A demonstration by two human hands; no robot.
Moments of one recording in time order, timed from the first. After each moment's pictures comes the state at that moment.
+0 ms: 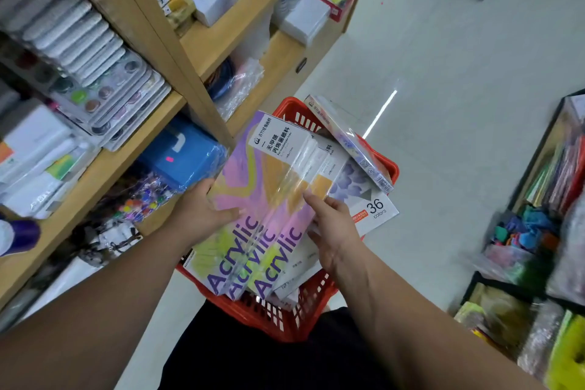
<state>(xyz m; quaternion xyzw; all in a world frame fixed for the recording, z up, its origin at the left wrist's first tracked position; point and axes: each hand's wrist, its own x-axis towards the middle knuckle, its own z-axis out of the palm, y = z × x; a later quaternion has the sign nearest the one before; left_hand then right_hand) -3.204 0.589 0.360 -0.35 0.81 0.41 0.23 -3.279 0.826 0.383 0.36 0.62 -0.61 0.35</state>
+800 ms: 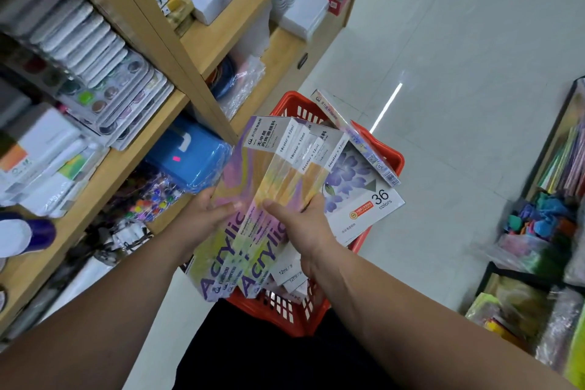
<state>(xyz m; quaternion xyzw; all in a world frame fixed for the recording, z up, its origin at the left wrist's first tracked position) -3.184 0.596 0.376 -0.37 0.61 0.68 0.20 -3.249 0.795 0.416 0.24 0.65 -0.59 0.41</state>
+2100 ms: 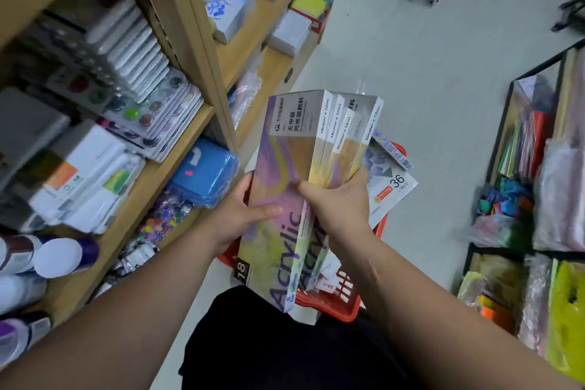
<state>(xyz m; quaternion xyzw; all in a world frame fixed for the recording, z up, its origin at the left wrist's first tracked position) -3.182 0.564 0.408 -0.23 0.56 0.76 0.24 -3.228 0.739 0.474 0.27 0.80 -0.52 0.16</state>
